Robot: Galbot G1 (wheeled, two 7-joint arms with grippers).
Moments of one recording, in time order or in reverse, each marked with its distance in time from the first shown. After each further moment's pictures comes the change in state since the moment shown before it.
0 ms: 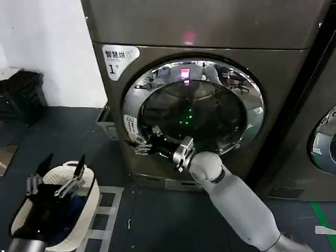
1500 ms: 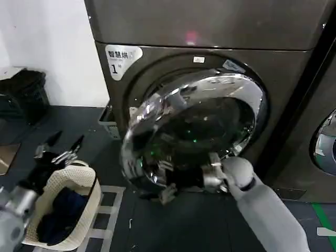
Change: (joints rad) left arm -0.346 0.701 0.085 0.566 -0.578 -0.052 0.055; right arm -0.276 -0.204 0.297 0.236 -0.030 -0.051 -0.902
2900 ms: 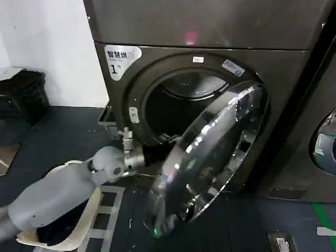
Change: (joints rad) left arm -1.219 0.056 1.490 0.267 -0.339 -0.098 0.235; right arm -0.683 0.054 1.733 0.101 -0.117 -0.063 1.090
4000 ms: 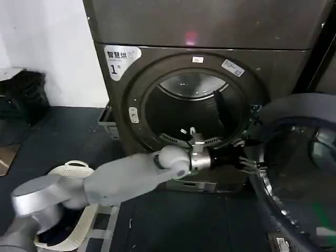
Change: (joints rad) left arm -0.174 -0.436 0.222 0.215 0.072 -0.089 -0.181; right arm -0.113 -0.113 0.427 -0.211 -0.020 -0.022 0.064
